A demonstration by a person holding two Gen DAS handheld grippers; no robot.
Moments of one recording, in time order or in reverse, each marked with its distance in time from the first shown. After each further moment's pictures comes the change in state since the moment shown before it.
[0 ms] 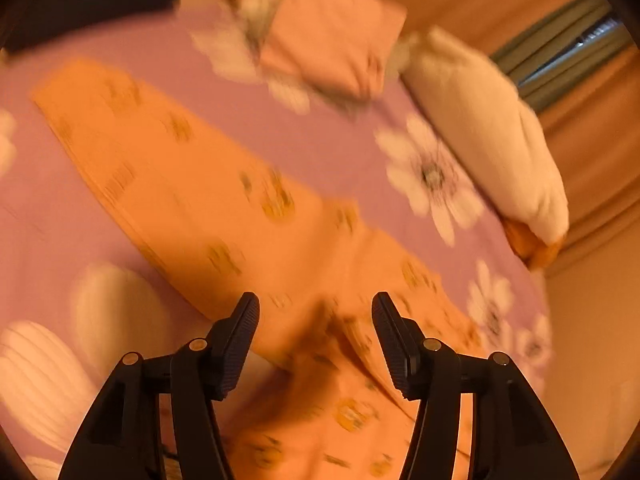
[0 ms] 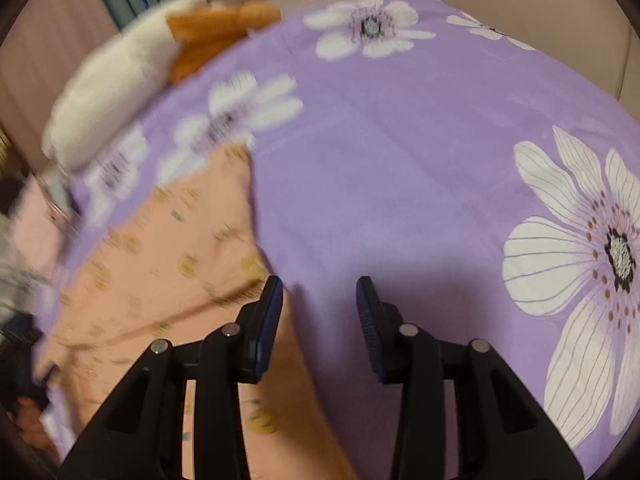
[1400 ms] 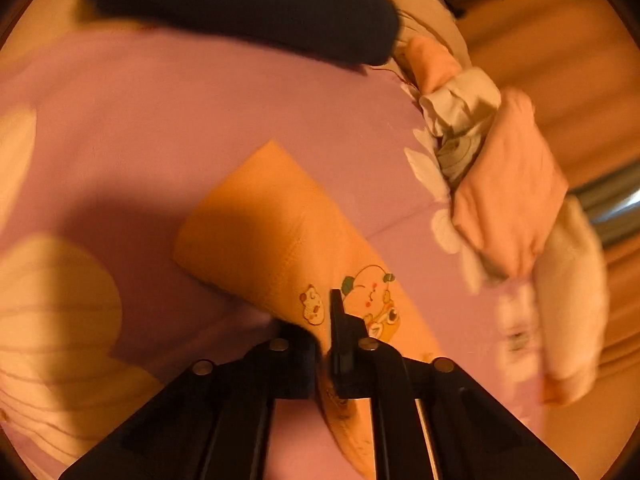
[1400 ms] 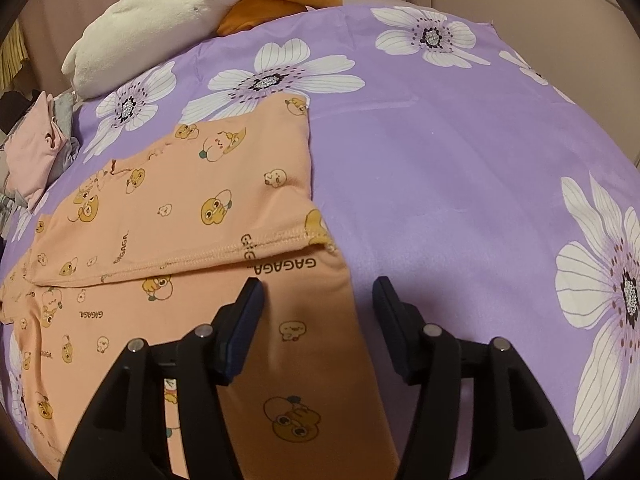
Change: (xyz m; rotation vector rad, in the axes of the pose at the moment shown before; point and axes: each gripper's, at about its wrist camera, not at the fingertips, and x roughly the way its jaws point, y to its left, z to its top) left arm 0.014 0.207 0.135 -0.298 -0.069 0.135; right arm 0.035 0.047 -0.030 -0.265 0.024 -0.111
